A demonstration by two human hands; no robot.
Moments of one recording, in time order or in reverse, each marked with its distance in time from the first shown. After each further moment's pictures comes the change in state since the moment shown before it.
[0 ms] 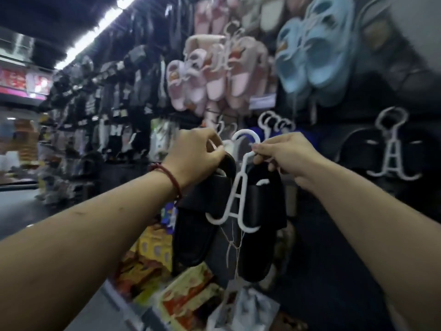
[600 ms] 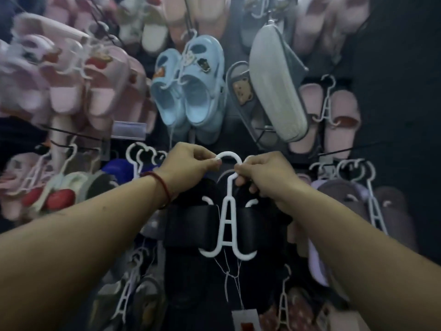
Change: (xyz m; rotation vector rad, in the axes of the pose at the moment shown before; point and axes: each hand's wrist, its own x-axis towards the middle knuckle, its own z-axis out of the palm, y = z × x) left_hand 0.144 0.141 0.175 -0.950 -0.271 -0.008; right_hand 0.029 -0.005 -0.185 -0.405 0.443 0.049
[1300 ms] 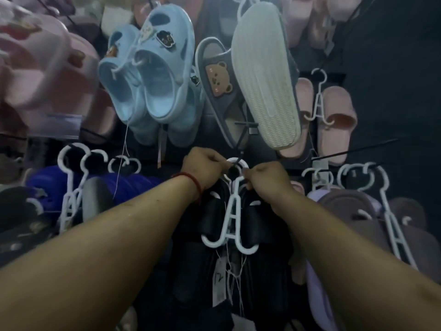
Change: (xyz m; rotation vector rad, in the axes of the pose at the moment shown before) left_hand 0.118 -0.056 0.118 -0.049 0.088 -0.044; right_hand 0.120 0.098 -0.025 -0.175 0.232 0.038
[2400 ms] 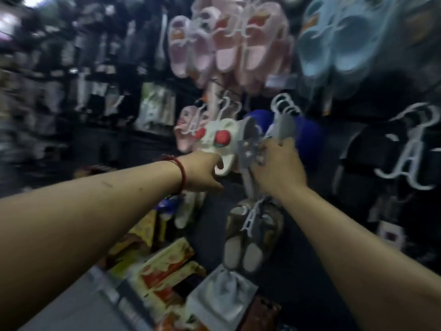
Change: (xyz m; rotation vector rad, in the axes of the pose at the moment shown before) left_hand -0.300 0.010 -0.343 1.066 -0.401 -0.300; right_hand -0.292 -0.149 0.163 -0.322 -0.282 -0.468
